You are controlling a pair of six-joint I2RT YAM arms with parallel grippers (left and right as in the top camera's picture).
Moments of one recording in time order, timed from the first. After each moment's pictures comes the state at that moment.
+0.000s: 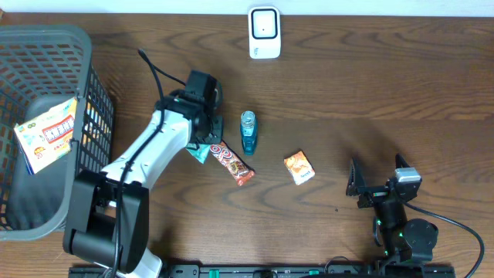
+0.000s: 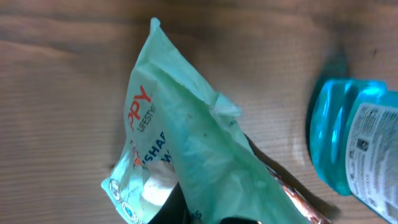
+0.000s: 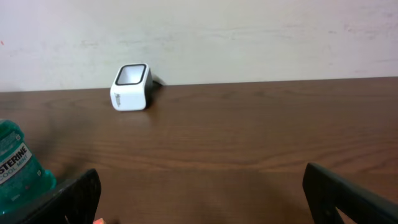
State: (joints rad) left arm -0.32 1.74 1.16 -0.72 0.04 -0.22; right arm -0.06 0.01 0.01 -0.06 -0.19 0.09
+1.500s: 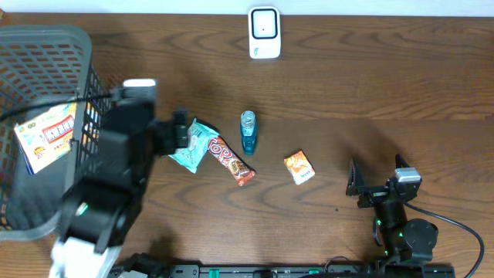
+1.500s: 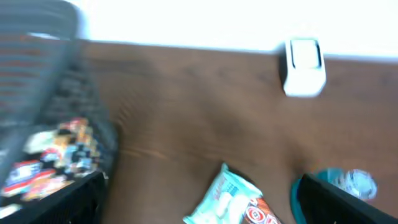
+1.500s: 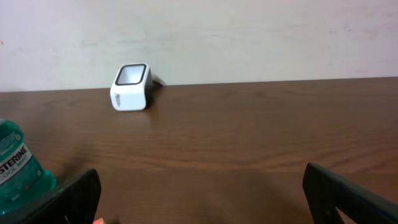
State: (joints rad) left arm -0.27 0.92 1.12 -0.76 -0.26 -0.20; right arm -0.06 0.01 0.01 -0.06 -0.19 0.09
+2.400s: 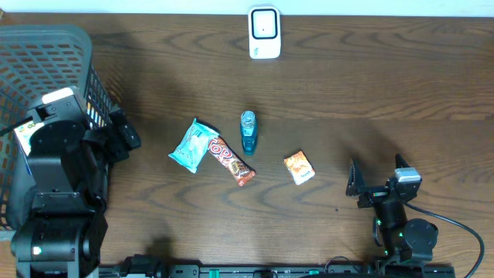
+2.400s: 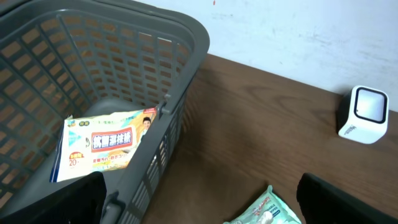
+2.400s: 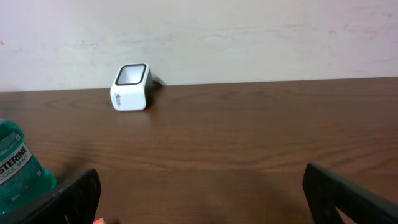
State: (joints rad) left arm -0.01 0.86 1.23 -0.89 -0.27 -0.25; right arm -0.06 0.01 0.01 -0.06 -0.19 0.09
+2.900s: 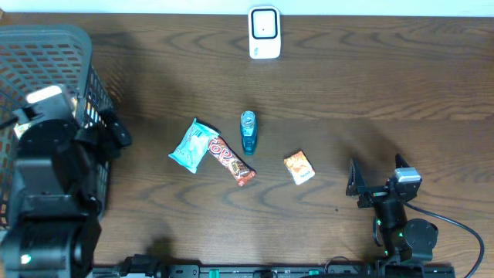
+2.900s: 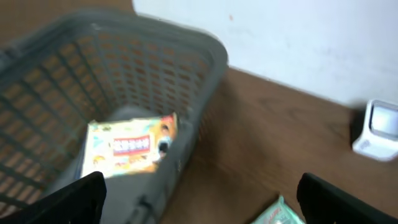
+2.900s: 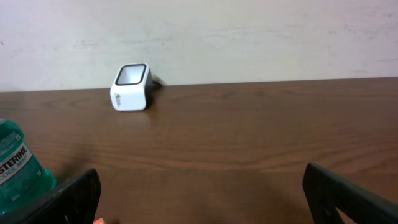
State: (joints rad) left arm -0.01 0.88 1.33 -0.95 -0.35 -0.25; right arm -0.06 0.01 0.01 -0.06 -0.19 0.09
